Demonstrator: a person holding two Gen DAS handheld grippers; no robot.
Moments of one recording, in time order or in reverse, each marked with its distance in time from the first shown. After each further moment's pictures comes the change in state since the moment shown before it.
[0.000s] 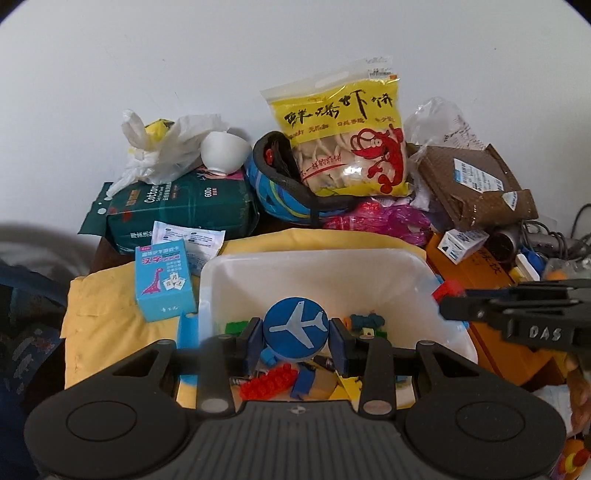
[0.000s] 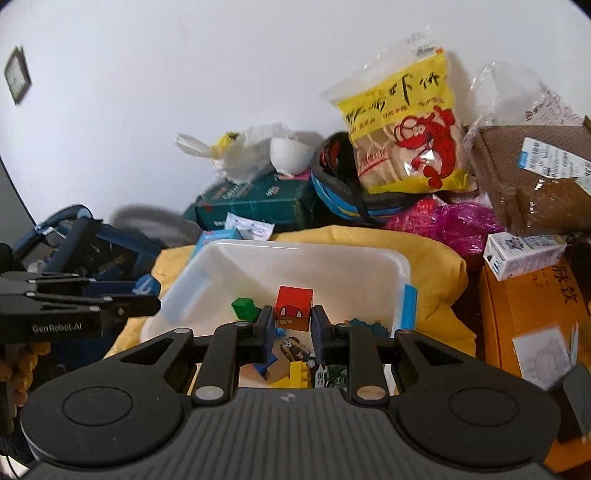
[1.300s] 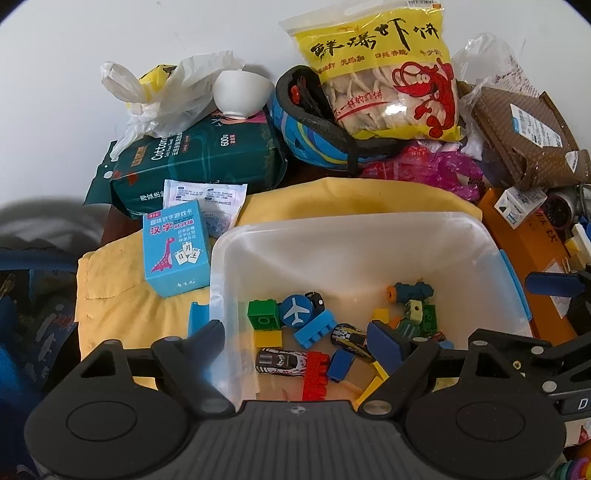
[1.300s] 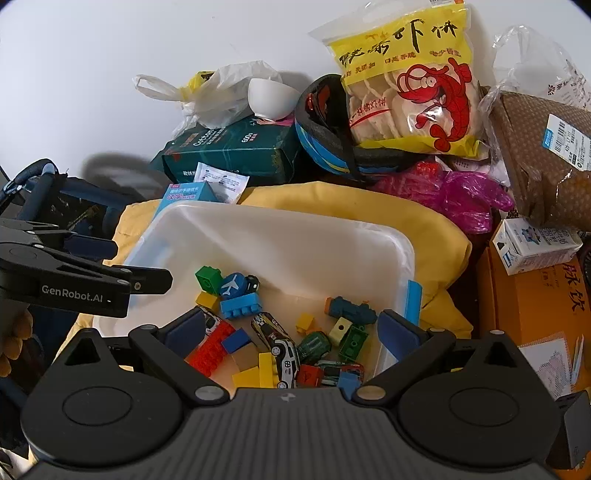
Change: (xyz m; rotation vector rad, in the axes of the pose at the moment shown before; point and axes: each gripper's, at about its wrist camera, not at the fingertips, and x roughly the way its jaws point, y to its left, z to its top) left arm 0.062 0.003 0.026 0.024 0.232 0.120; right arm 0.050 -0.007 0.019 -0.037 0.187 -0.069
